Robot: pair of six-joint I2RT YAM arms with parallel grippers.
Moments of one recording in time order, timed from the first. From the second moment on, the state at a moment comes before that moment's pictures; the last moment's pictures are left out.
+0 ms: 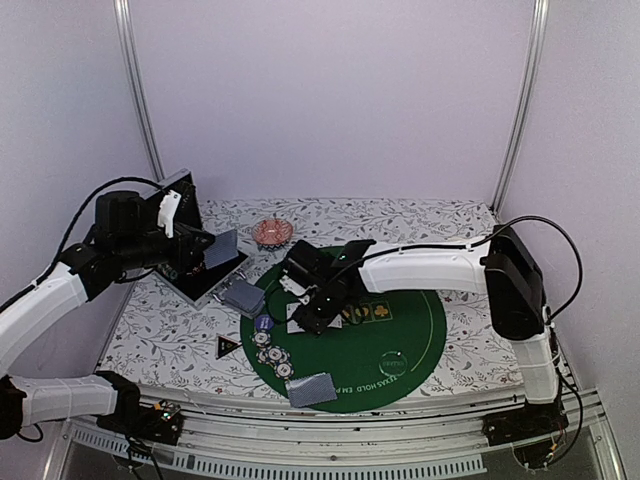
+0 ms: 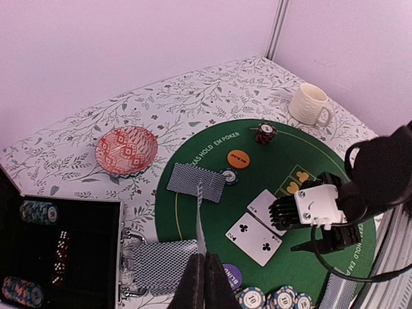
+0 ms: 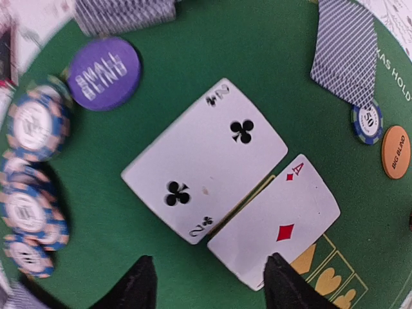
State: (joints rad) left arm -0.33 0.97 0.80 -0.26 0.35 0.03; right arm 1.10 2.21 1.76 -0.73 0.21 0.10
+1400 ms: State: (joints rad) left arm -0.46 0.89 0.75 -0.06 1.00 0.05; right arm 0.98 1.67 1.37 0.10 -0.77 0.07
